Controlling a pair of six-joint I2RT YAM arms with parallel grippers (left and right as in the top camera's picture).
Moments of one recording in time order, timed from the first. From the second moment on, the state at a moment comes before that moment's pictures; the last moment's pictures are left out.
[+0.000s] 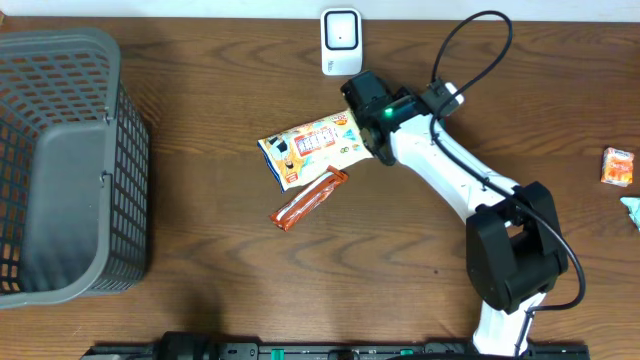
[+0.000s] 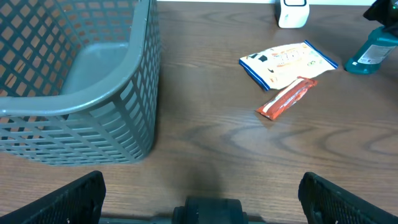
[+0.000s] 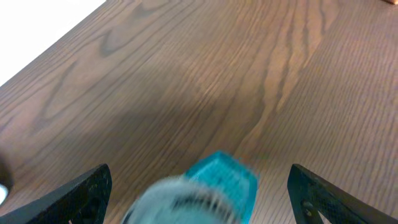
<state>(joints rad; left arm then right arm) -0.06 0.26 1.41 -1.70 -0.06 -0.04 0.50 1.98 1.52 -0.84 0.90 1.40</state>
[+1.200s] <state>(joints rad) -0.06 0.26 1.41 -1.70 -0.06 -0.04 0.43 2.03 1.56 -0.77 0.80 1.20</state>
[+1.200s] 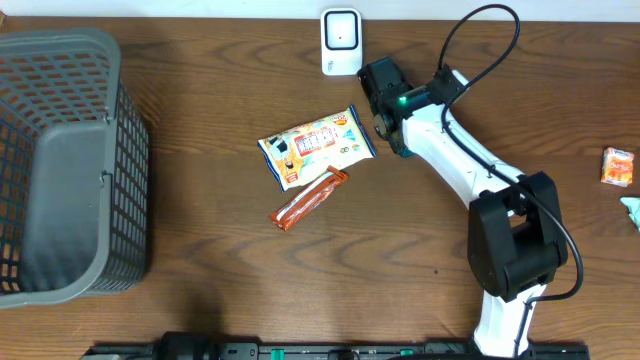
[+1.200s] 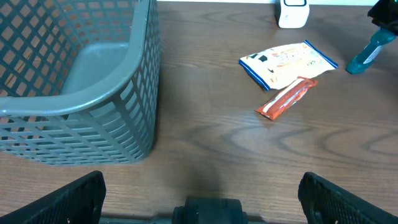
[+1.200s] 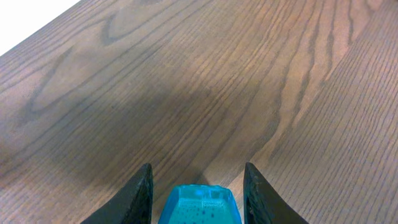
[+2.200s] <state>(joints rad) -0.06 0.26 1.41 -1.70 -0.06 -0.04 0.25 2.03 1.72 -0.86 -0.33 0.52</state>
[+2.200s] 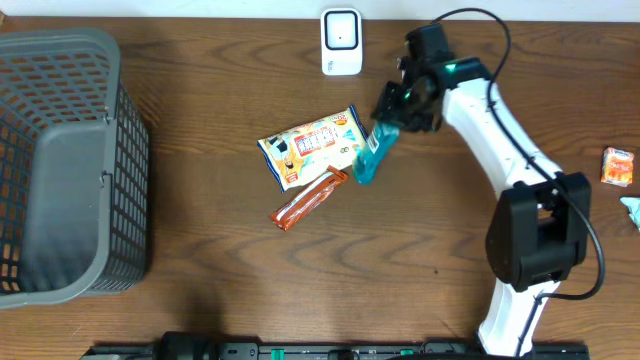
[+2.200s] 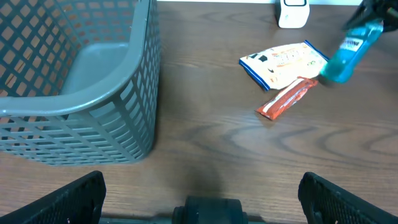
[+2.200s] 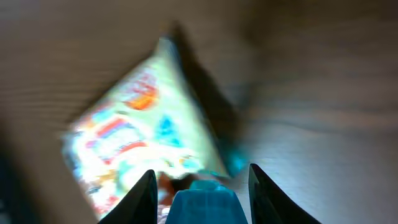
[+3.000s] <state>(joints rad) -0.06 0.26 1.41 -1.70 -0.06 -0.04 0.18 2.22 1.75 0.24 -0.66 0.91</state>
